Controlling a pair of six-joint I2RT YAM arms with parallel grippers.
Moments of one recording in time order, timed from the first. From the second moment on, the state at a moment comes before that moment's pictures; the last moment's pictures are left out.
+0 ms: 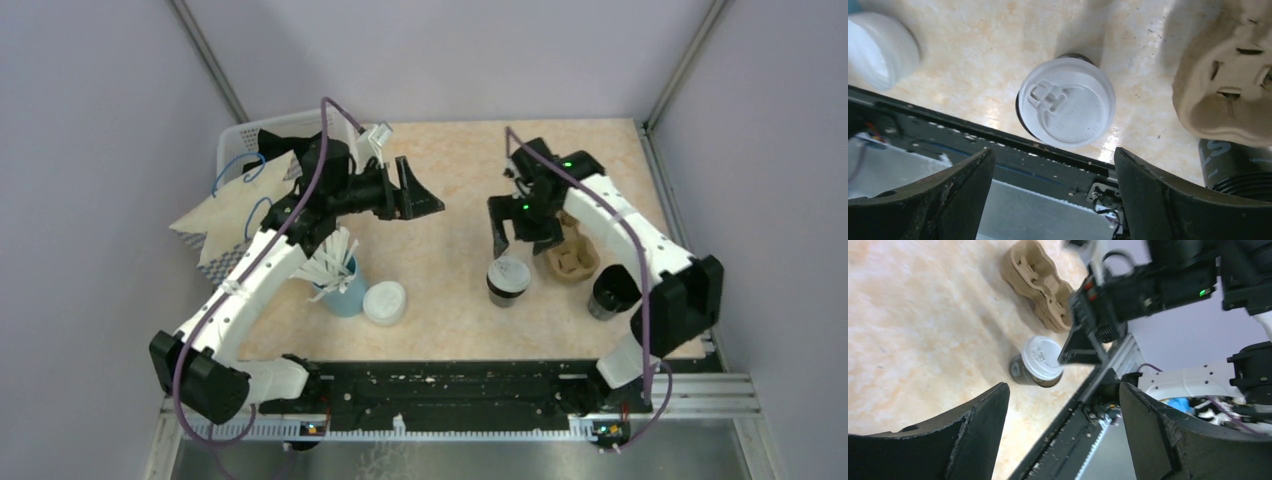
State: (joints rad) left arm -0.47 1.23 1.27 -0.38 0.57 -0.58; right arm 0.55 1.64 1.56 -1.26 -0.10 0.32
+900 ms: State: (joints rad) left arm -0.73 1.68 1.18 -0.32 0.75 -0.73; right arm 0.16 1.62 1.20 -0.79 -0.61 0.26
